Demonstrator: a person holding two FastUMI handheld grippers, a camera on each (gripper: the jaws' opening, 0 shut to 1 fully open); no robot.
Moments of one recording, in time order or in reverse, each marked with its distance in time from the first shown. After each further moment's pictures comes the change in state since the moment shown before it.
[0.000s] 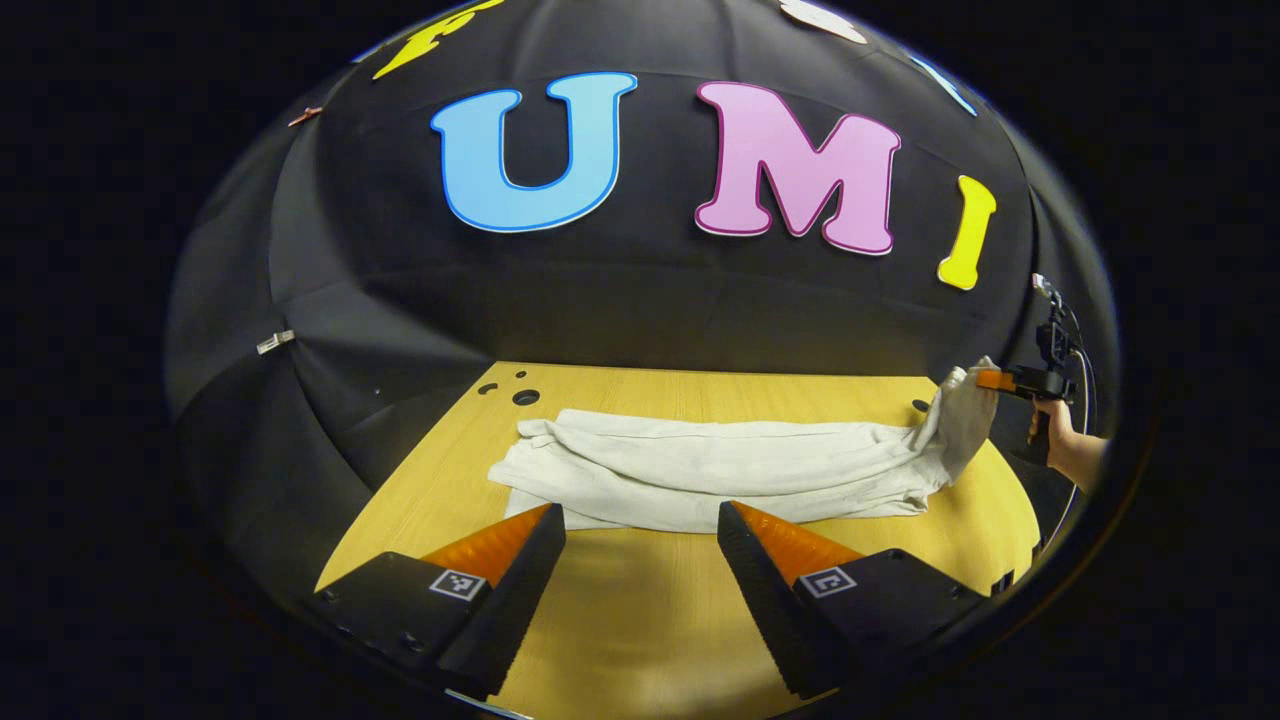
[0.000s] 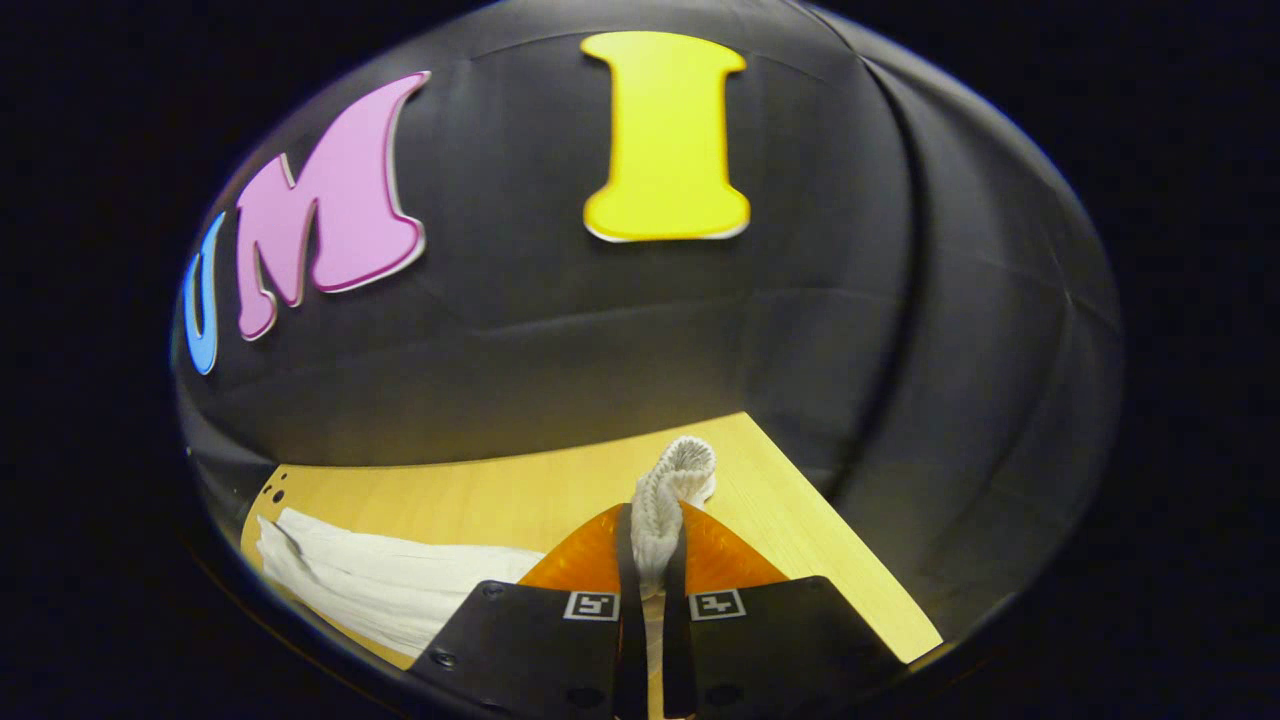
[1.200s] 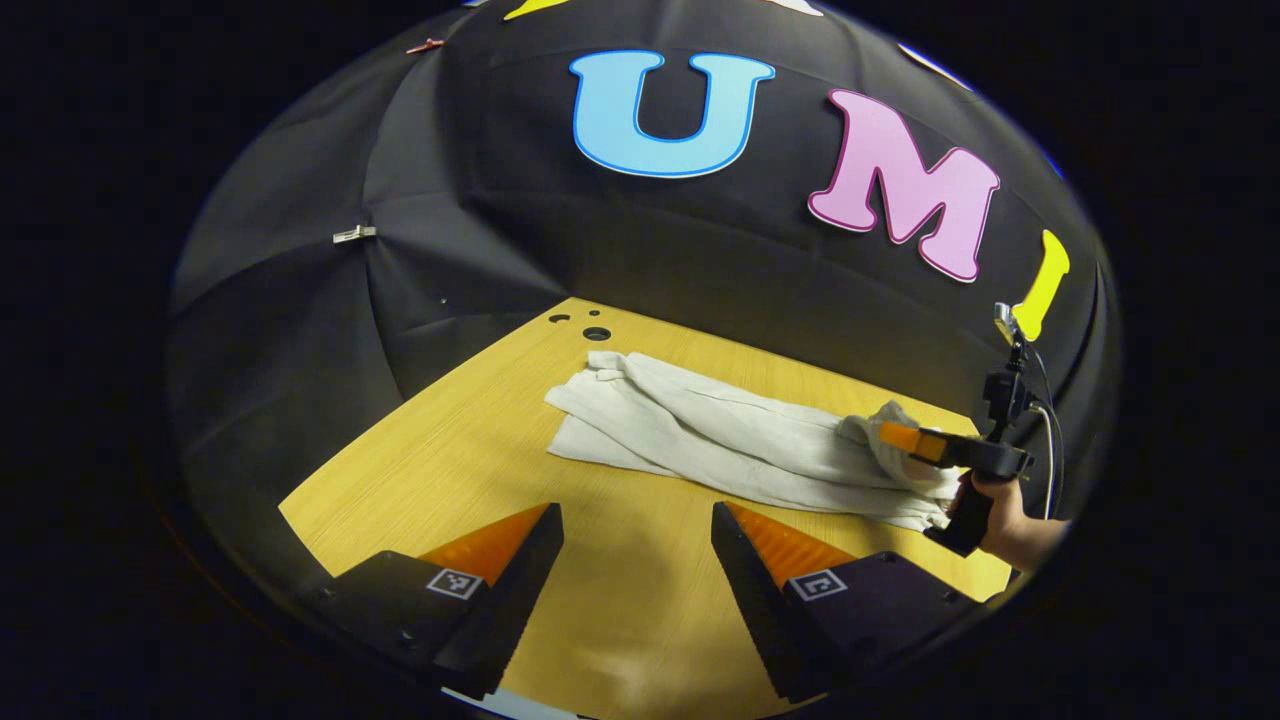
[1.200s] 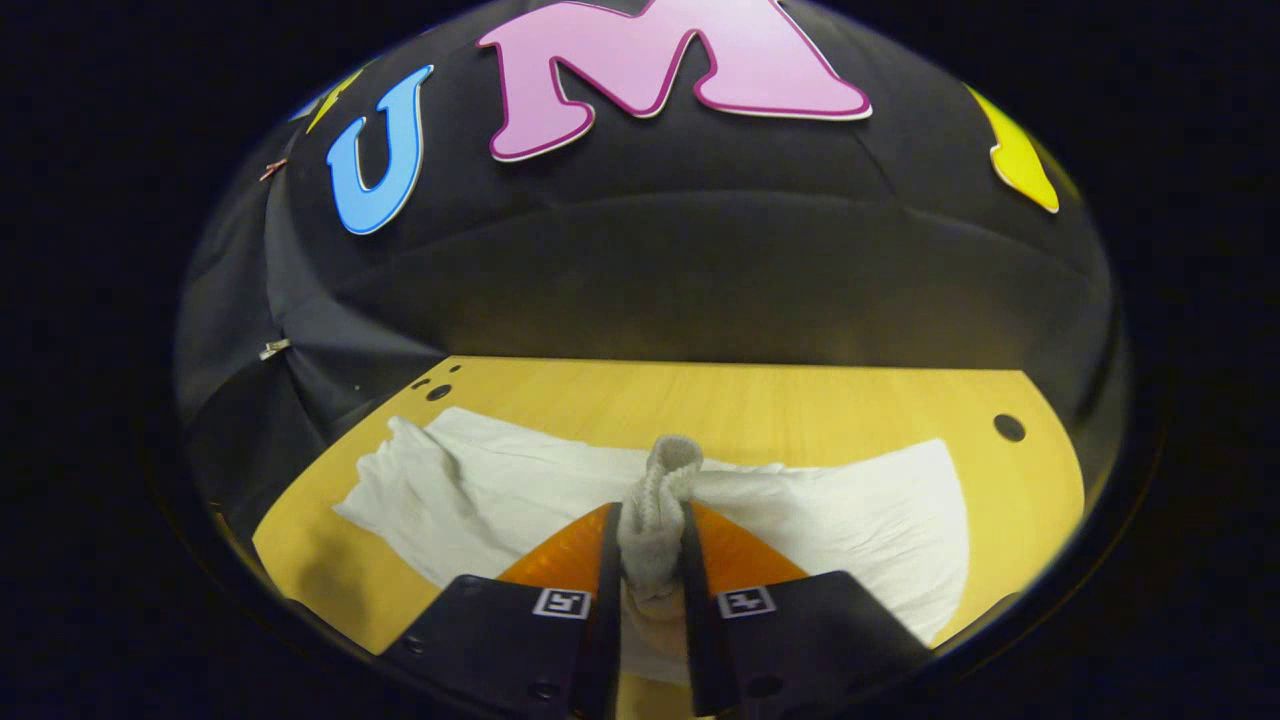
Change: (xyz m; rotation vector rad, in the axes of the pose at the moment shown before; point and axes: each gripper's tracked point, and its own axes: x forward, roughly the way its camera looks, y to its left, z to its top) left arm -0.010 0.050 -0.061 -0.236 0.074 0.136; right arm -0.047 0.283 -0.146 -0.083 0.251 0.498
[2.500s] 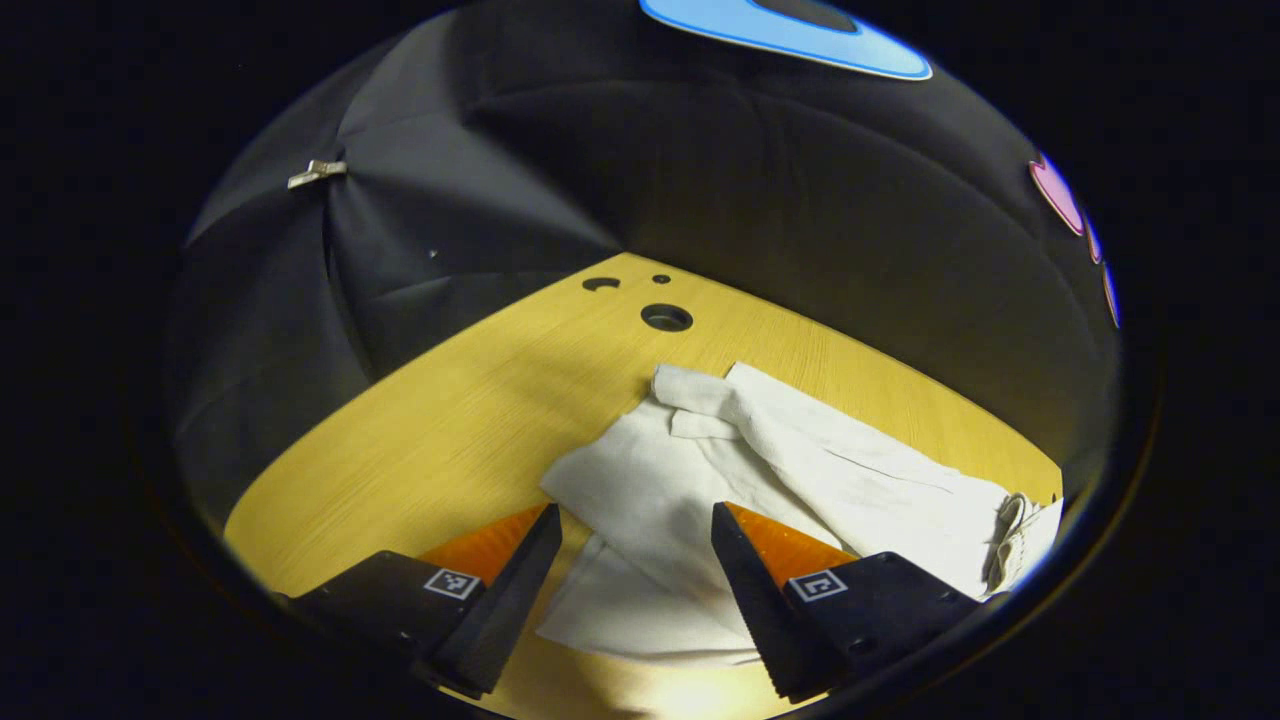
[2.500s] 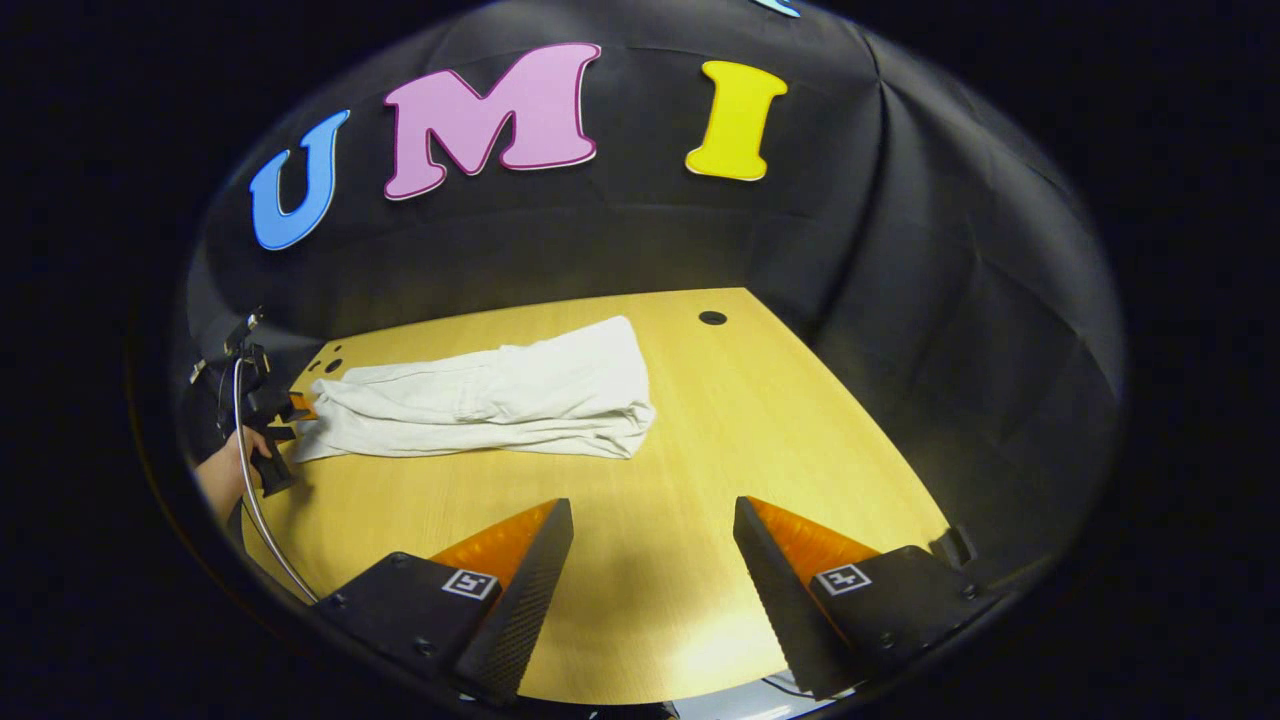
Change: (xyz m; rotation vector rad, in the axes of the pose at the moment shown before) left arm 0.290 0.084 0.027 -0.108 0.123 0.159; right arm -0.322 -0.064 -0.079 0.116 0.057 -0.604
